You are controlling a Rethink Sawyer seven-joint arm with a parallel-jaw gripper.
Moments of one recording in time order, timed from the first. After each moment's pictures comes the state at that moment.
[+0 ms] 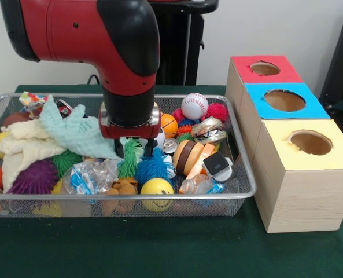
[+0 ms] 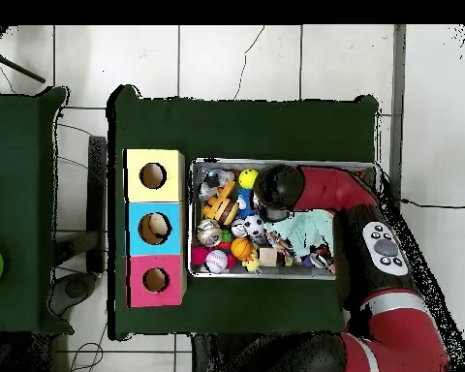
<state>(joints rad) -0.50 -0.41 0.26 1.36 -0.40 0.85 1.63</state>
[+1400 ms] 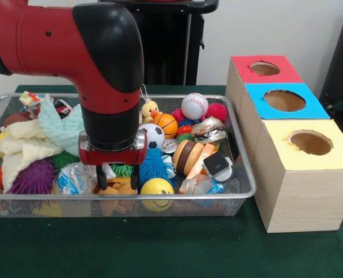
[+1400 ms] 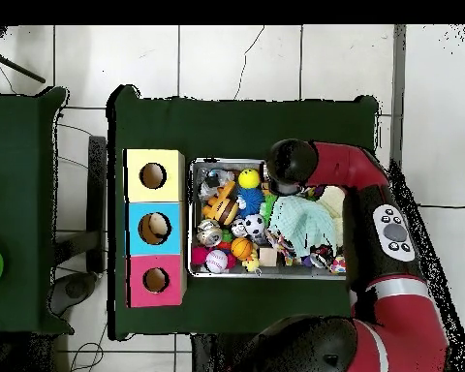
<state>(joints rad) -0.53 -0.35 0.33 1.18 -0.45 0.88 1.61</state>
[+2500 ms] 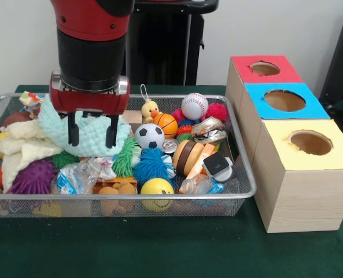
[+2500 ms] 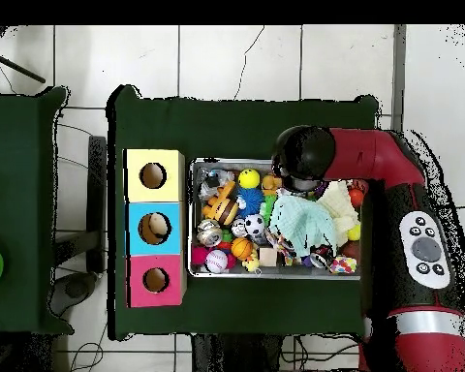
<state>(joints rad) -0.53 -0.54 0.33 1.21 -0.50 0.99 1.61</state>
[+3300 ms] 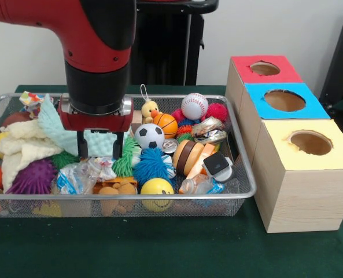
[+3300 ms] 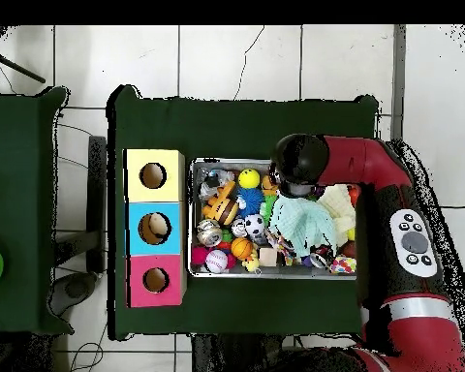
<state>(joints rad) -0.54 -0.47 0.33 1.21 -0.50 0.98 1.61</state>
